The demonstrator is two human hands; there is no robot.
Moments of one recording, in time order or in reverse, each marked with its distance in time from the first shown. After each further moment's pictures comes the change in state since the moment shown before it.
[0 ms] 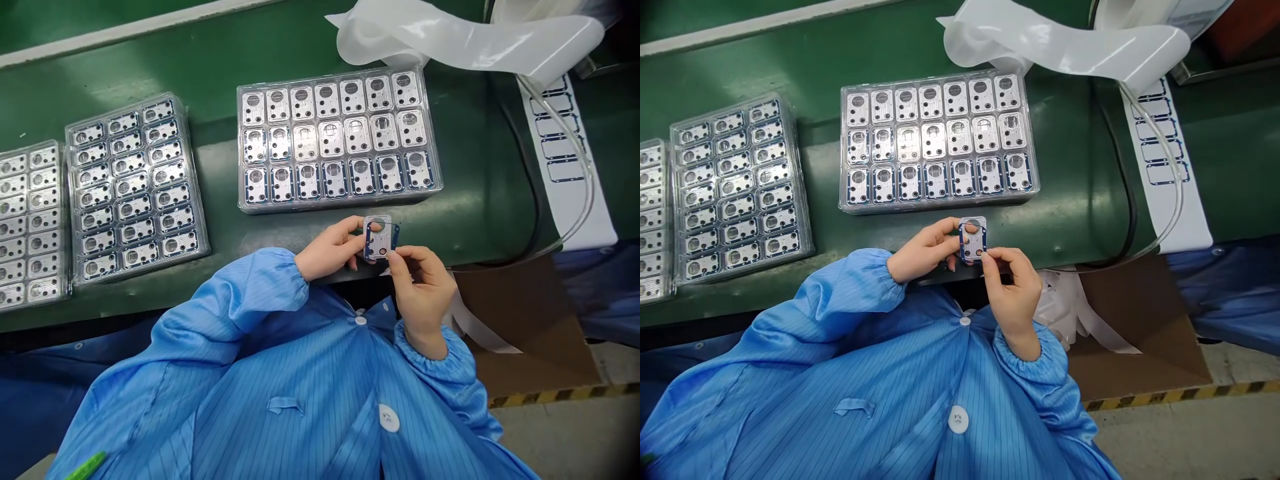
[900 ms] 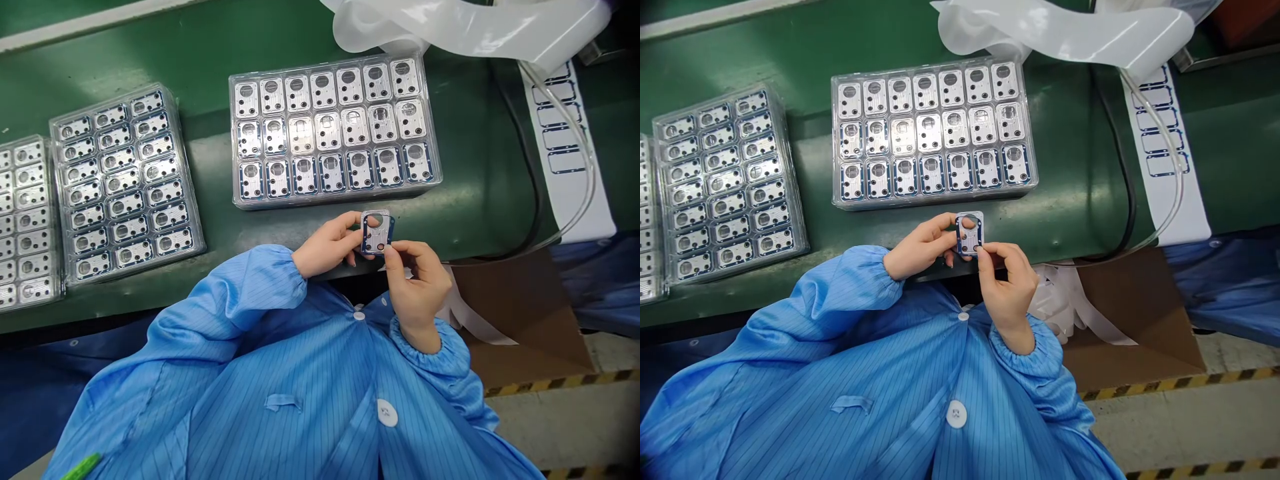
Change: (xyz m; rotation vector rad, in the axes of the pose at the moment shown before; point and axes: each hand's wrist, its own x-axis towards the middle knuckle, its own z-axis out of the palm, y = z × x) left_hand -0.001 0.004 0.002 -0.021 0.012 -0.029; right_hand 0.001 -0.006 0.002 -0.130 0.031 -0.094
